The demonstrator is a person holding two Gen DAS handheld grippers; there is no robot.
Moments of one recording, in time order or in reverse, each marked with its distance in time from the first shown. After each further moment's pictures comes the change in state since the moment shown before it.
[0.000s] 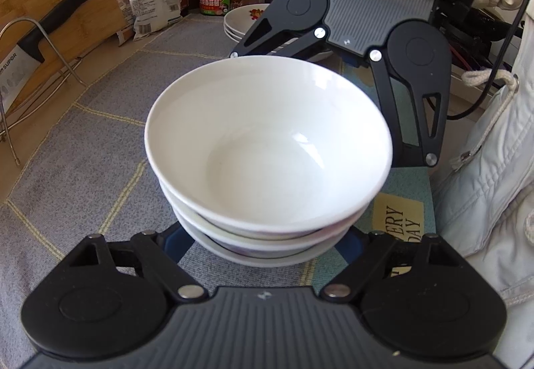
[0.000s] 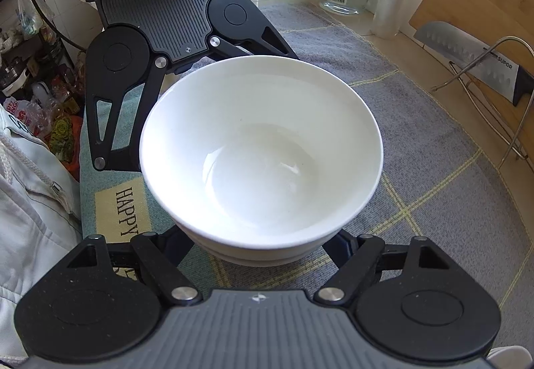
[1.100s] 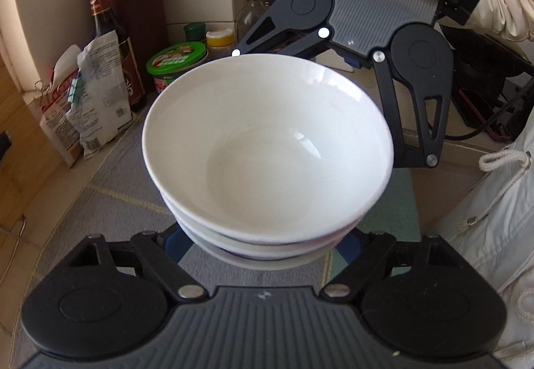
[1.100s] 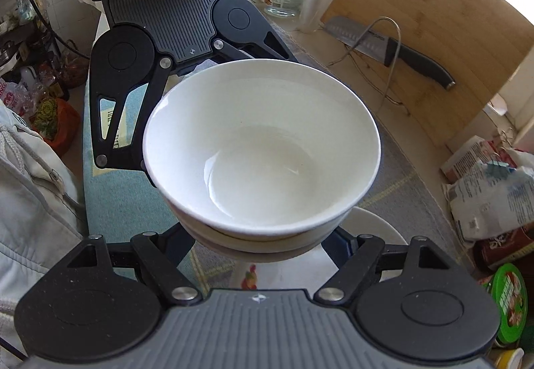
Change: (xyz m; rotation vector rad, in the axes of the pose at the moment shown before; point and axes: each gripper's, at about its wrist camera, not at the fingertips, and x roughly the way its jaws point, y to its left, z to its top) left arm 0.082 -0.049 0.175 0.092 -0.075 0.026; right arm -0.149 -0.072 -0.113 -0.032 -0.009 -0.132
